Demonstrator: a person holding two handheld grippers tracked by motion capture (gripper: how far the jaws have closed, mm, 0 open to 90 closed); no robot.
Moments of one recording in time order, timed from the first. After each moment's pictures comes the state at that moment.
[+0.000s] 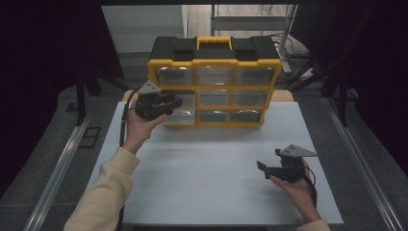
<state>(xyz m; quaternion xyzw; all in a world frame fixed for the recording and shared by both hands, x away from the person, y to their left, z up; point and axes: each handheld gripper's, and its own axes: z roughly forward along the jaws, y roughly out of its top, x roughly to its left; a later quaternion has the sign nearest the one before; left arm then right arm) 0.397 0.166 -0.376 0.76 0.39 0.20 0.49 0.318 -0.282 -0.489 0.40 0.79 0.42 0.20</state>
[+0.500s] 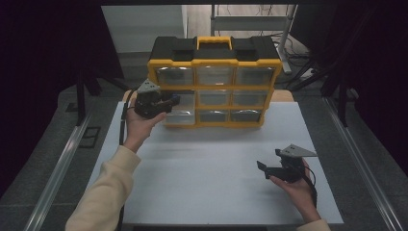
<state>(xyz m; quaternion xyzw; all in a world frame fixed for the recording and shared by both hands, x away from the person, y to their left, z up) 0.401 0.170 -0.378 0.74 0.40 0.21 0.49 0.318 -0.282 -0.489 0.40 0.79 0.42 0.20</state>
